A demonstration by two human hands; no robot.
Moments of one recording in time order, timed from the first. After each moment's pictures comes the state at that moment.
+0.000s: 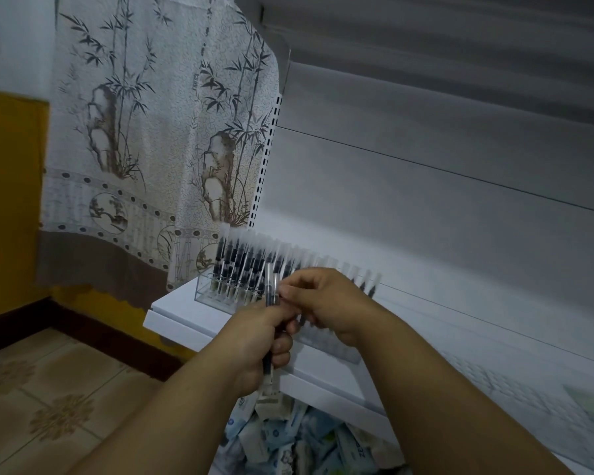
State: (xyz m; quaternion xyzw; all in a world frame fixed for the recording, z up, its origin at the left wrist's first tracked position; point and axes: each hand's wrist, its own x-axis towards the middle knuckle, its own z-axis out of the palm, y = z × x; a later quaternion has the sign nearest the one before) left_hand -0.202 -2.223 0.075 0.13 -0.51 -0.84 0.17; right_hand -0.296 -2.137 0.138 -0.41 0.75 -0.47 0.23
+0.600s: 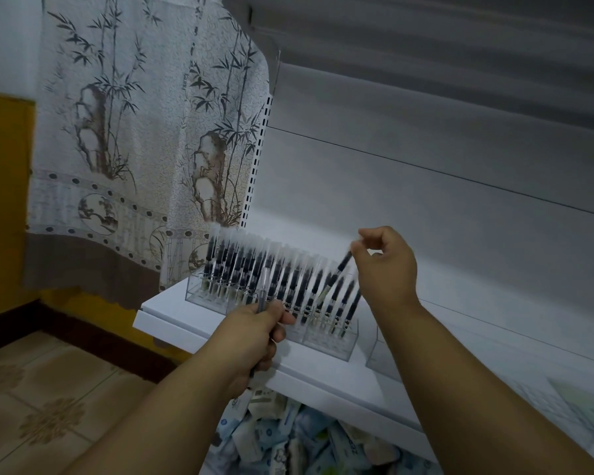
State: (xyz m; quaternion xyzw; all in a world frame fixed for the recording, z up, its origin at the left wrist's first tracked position) left_hand -0.204 -2.222 0.069 0.19 -0.56 -0.78 0.19; right_hand -0.345 -2.102 0.151 -0.29 0.73 -0.59 -0.19
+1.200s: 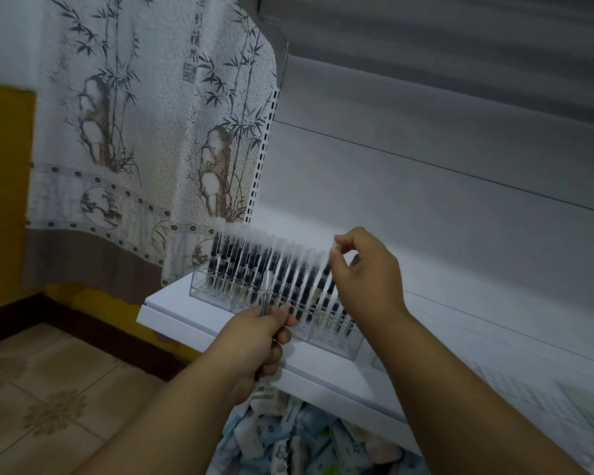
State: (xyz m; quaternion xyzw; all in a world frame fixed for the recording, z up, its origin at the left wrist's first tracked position) left_hand -0.204 -2.222 0.059 0.19 -0.52 -0.82 0.17; right_hand -0.323 -2.116 0.138 -0.41 0.76 -0.45 -0.25
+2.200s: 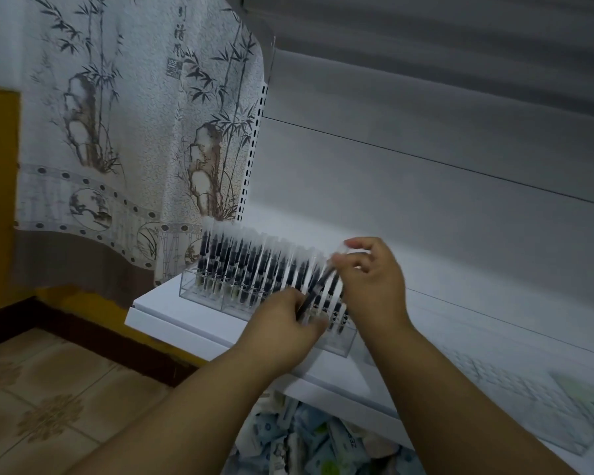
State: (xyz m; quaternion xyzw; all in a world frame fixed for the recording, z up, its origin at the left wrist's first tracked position) left_hand -0.235 -2.202 0.068 0.15 -0.86 -0.40 0.27; right_hand -0.319 -2.099 0.130 -0.31 0.72 -0.61 -0.10
